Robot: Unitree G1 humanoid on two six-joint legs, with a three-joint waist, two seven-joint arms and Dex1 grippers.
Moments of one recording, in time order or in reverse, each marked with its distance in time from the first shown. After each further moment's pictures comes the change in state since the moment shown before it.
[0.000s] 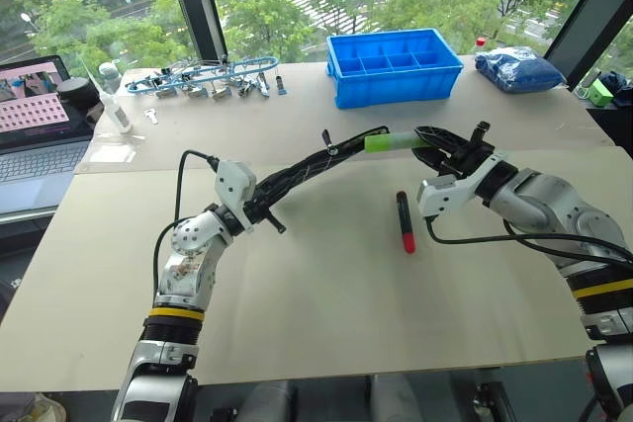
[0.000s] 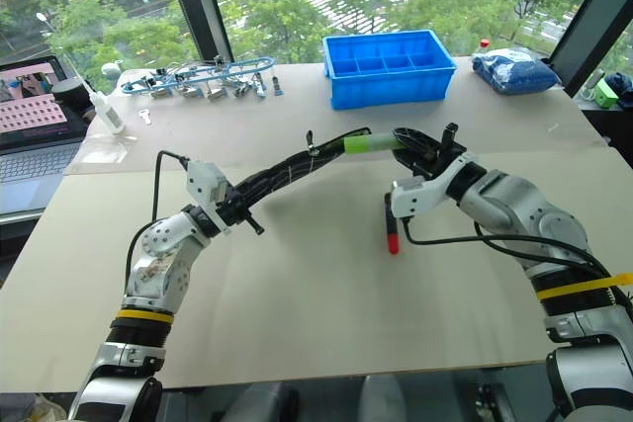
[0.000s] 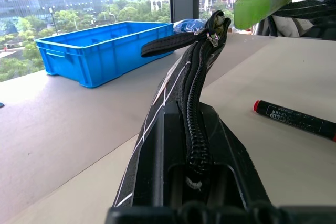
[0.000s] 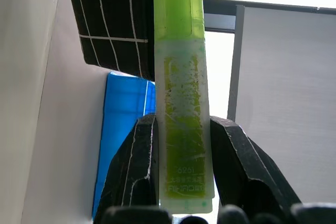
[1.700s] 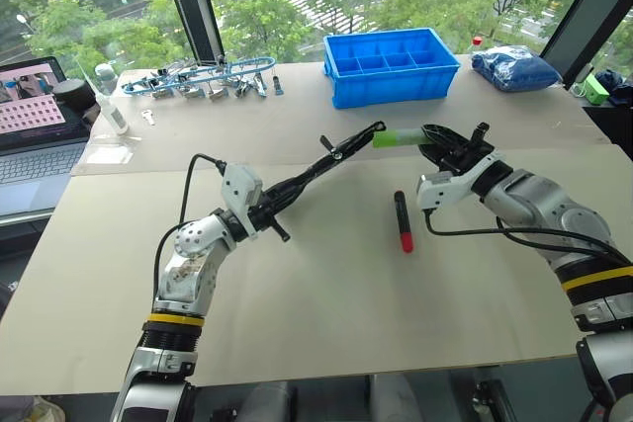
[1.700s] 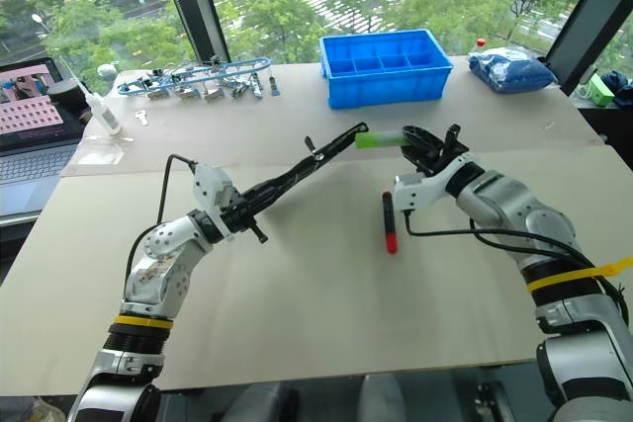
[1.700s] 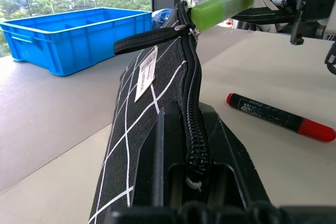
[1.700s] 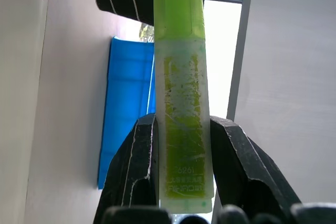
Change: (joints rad) left arm 0.033 0.001 -0.020 -0.084 -0.016 0.117 -0.032; right arm -0.055 0.038 0.048 0.138 -0.045 0.084 -0.089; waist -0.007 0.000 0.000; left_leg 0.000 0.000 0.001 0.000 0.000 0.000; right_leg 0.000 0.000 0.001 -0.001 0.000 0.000
